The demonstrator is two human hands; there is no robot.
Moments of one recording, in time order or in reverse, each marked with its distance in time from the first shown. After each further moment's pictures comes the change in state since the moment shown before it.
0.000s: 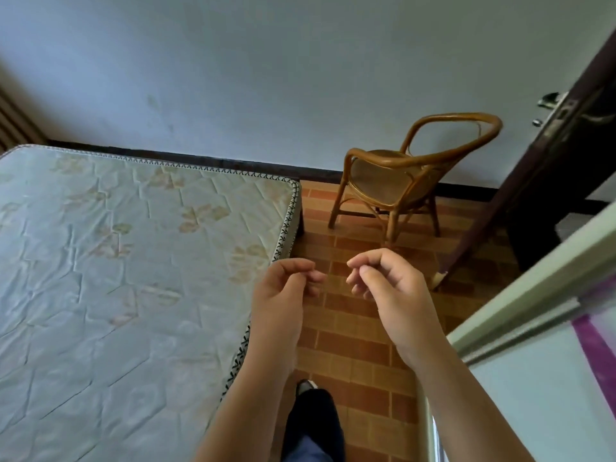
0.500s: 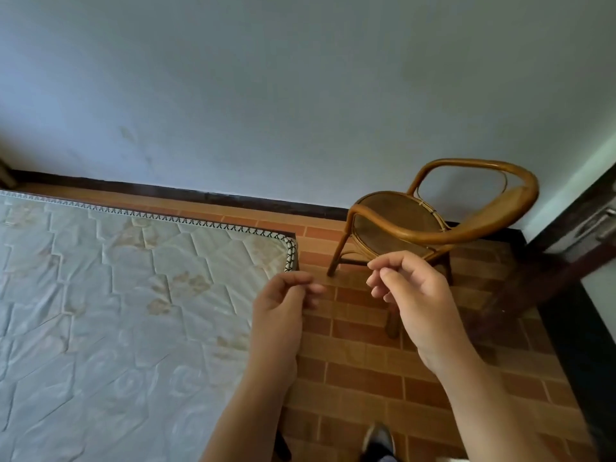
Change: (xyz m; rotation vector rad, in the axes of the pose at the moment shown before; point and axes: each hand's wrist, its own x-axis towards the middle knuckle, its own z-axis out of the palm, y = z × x) left_hand 0.290 0.086 0.087 0.021 -0.045 0.014; right_hand 0.316 -0.006 0.009 0.017 0.082 -0.004
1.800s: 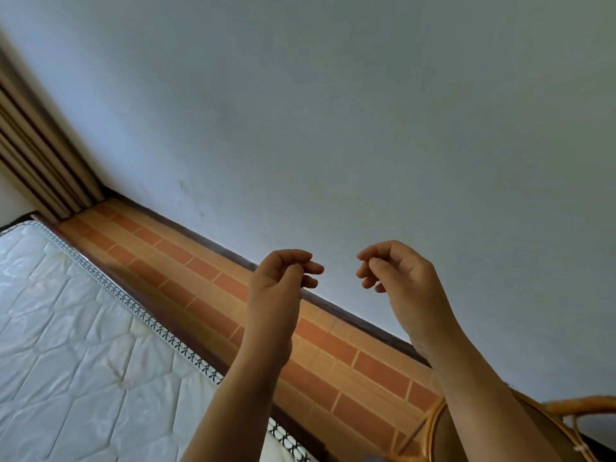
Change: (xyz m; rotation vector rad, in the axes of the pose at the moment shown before) left_hand 0.620 0.186 0.113 -0.008 0.305 0.202; right_hand 0.684 0.008 0.171 0.040 -0.416 -0.117
